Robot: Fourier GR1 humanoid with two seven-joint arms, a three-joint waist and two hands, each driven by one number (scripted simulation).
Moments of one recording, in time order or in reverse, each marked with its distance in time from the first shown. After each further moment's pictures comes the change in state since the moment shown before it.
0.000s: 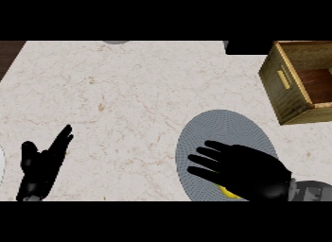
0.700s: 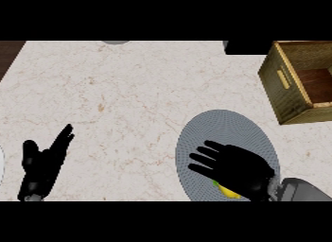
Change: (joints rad) left arm -0.007 -0.019 0.016 0.006 -0.016 -0.012 0.005; right arm 0.014 0.057 0.063 0.150 0.195 -0.052 -0.053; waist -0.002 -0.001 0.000
